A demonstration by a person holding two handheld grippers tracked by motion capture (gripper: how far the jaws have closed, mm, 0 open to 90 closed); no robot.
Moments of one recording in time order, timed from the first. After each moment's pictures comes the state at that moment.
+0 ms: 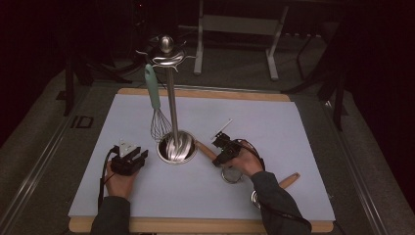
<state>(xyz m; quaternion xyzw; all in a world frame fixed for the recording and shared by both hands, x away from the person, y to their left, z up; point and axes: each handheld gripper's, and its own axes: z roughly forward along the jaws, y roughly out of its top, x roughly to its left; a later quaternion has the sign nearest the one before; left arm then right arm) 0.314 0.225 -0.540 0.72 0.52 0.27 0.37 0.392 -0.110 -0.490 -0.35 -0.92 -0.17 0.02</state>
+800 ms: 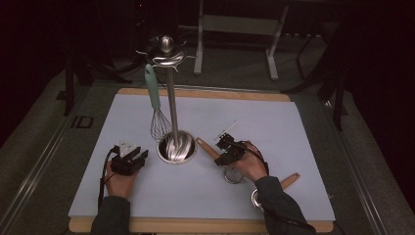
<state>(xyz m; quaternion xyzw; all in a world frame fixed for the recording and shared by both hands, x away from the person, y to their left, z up) 0.314 0.225 -0.540 0.72 0.52 0.27 0.37 0.377 -0.120 -0.478 -0.34 -0.92 -0.20 -0.02</state>
